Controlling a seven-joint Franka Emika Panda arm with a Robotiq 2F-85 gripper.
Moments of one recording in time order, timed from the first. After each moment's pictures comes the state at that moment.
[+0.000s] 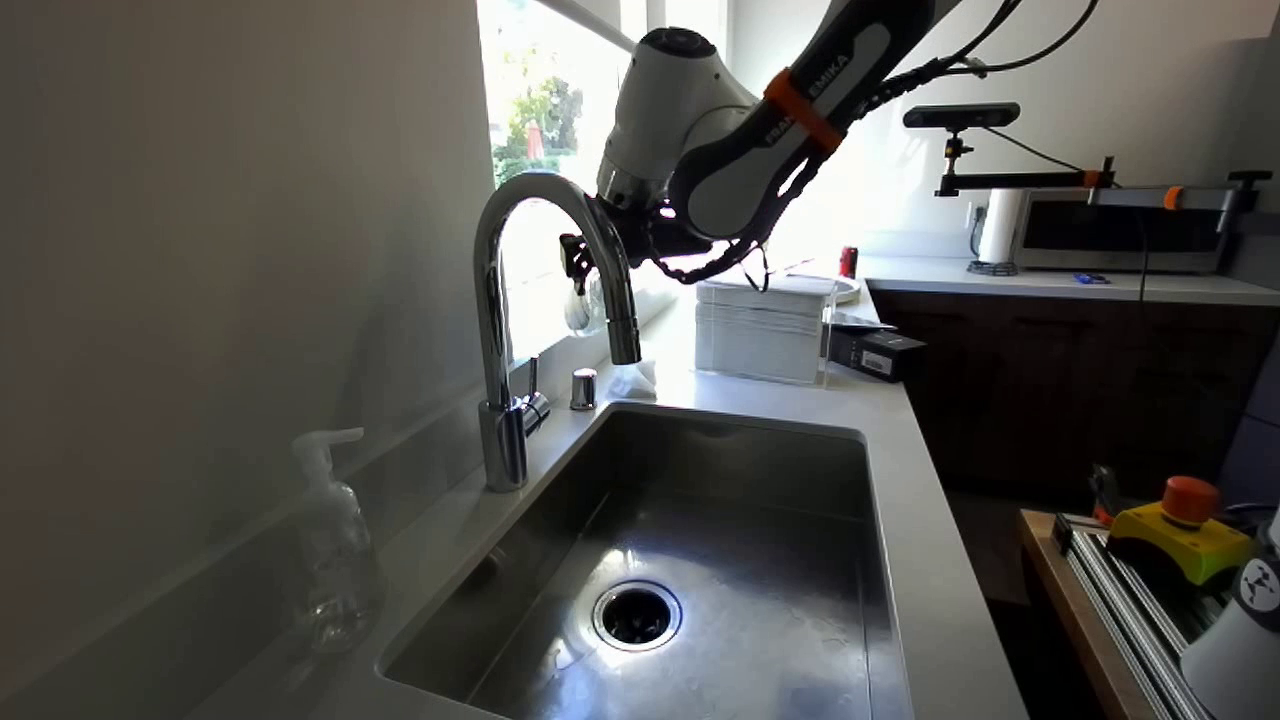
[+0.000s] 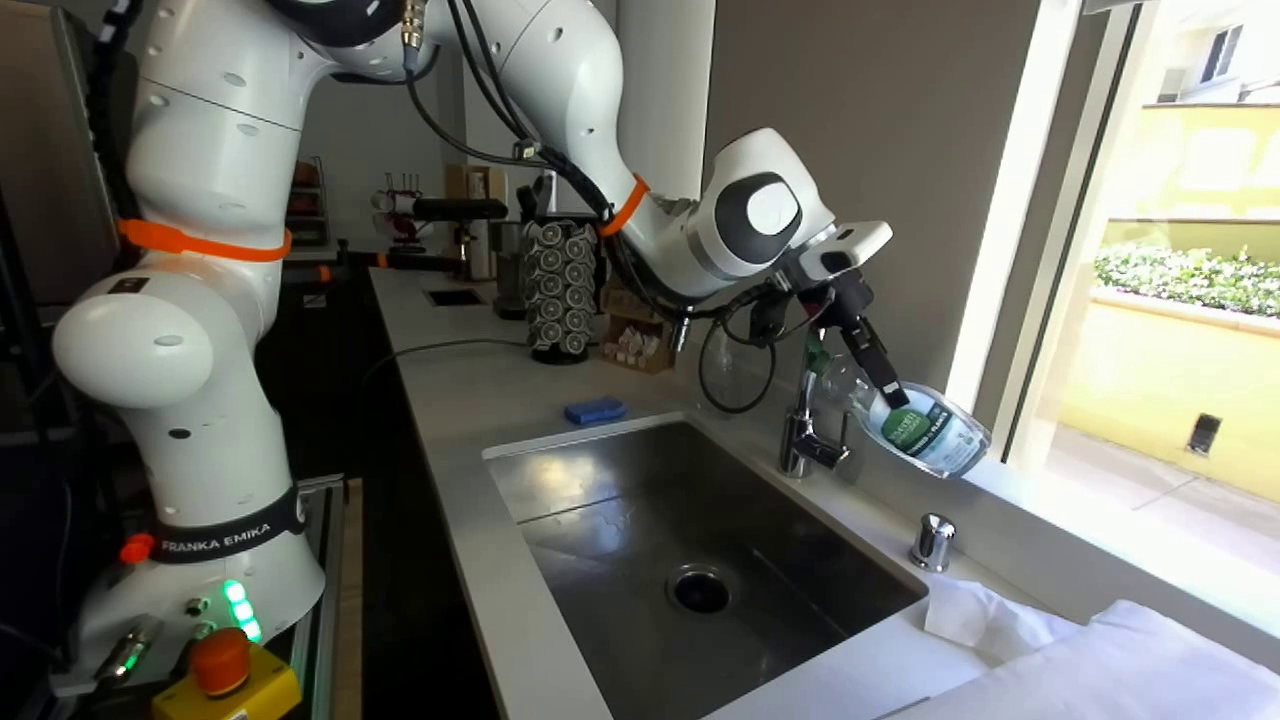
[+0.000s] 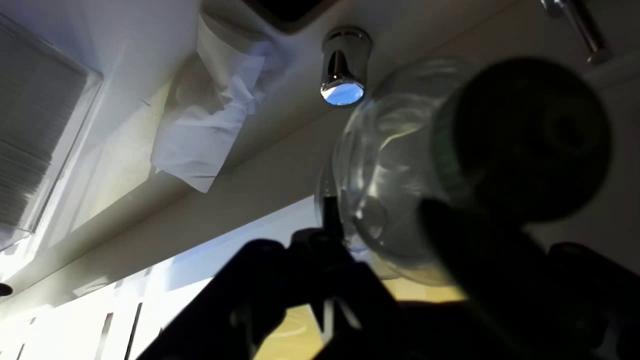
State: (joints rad) arm -0.08 0.28 -0.24 -1.97 -0.60 2.84 0.89
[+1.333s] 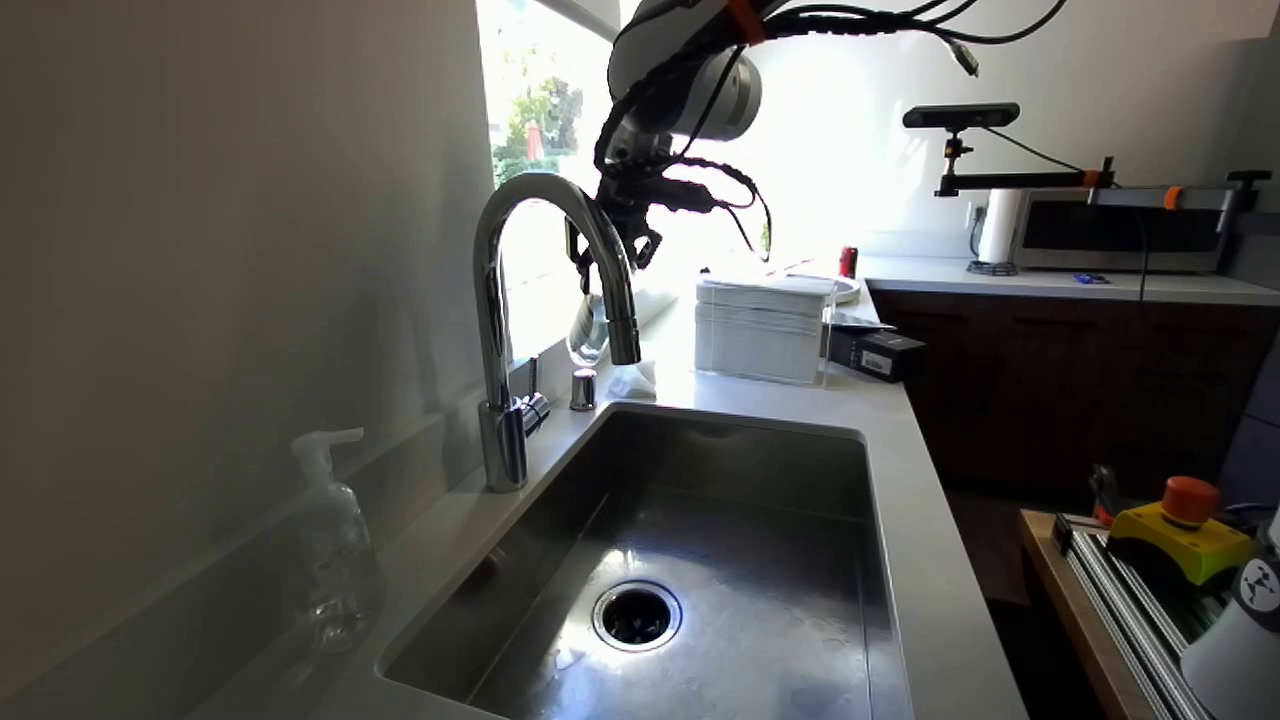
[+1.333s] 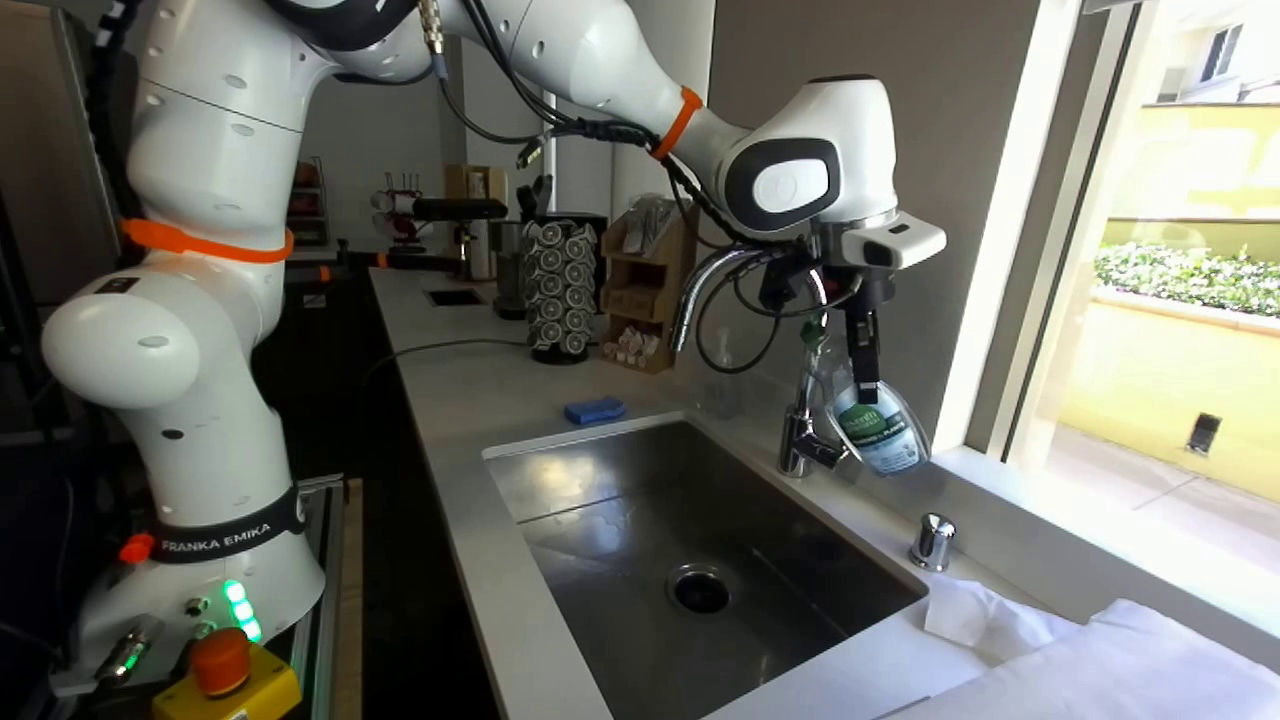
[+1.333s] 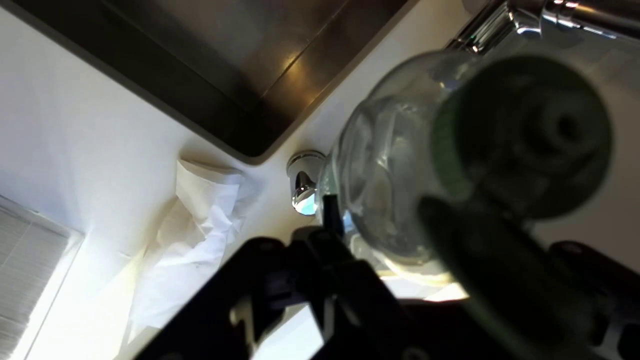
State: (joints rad) arm -0.15 0.29 -0.17 -1.80 0.14 2.42 0.36
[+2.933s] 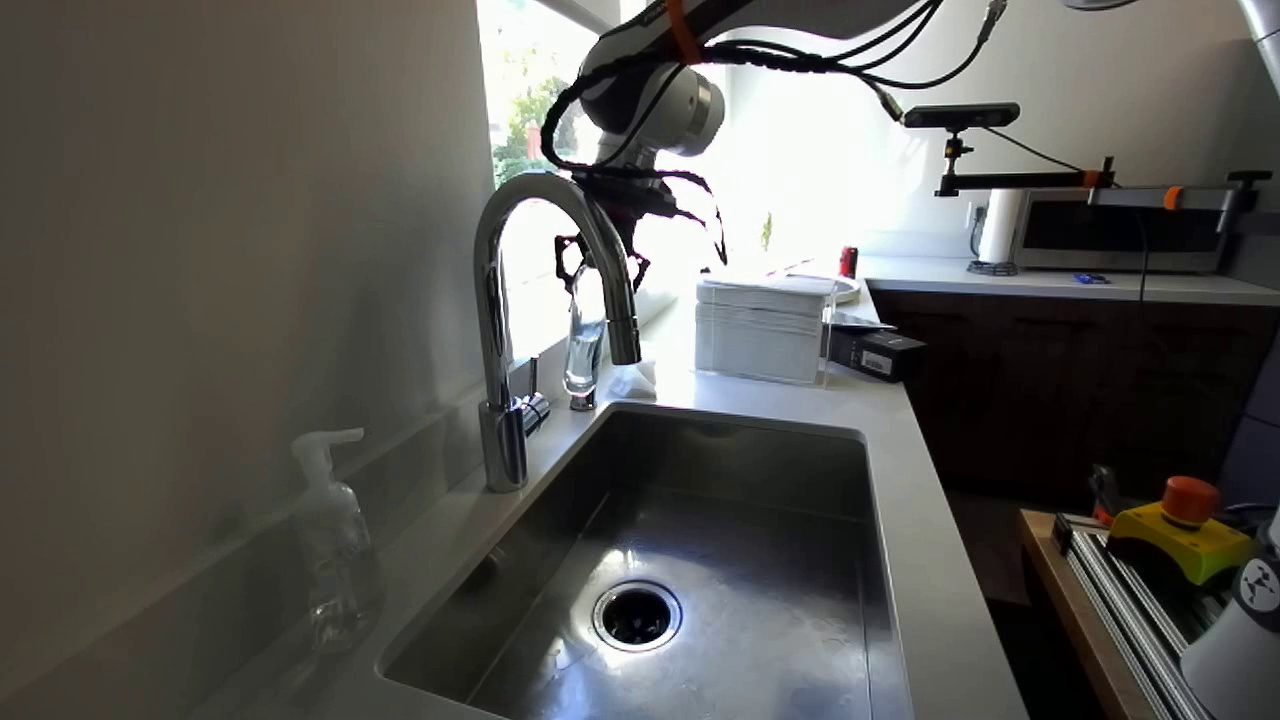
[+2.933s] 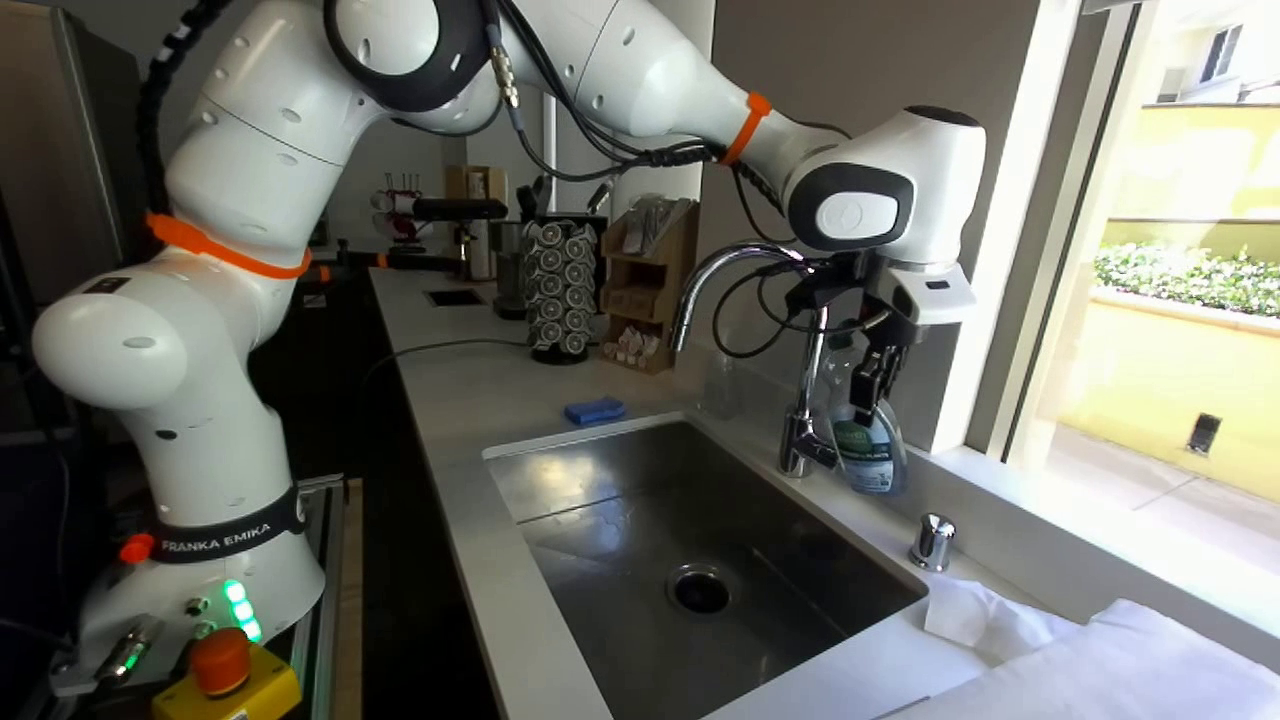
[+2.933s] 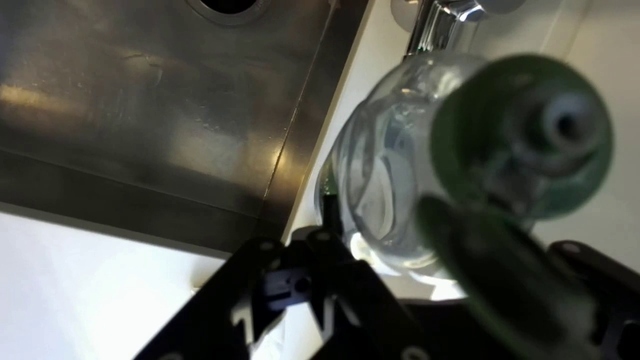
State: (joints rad) arm -0.22 0.50 -0.18 -1.51 0.38 2.12 0.60
